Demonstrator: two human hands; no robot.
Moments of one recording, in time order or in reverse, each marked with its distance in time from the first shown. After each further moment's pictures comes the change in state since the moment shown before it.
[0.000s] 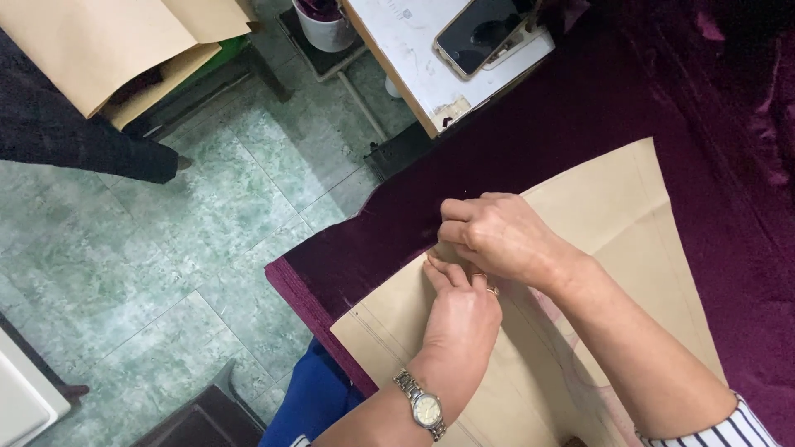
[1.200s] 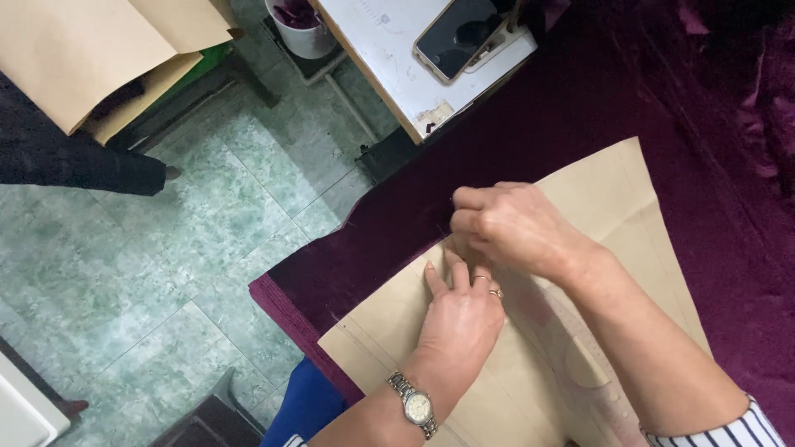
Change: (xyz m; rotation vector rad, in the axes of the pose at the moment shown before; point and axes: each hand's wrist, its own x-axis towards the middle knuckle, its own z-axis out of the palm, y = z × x) left_hand 0.010 0.002 0.005 -0.142 0.294 0.000; right_hand -0.013 0.026 -0.014 -0.036 -0.100 0.072
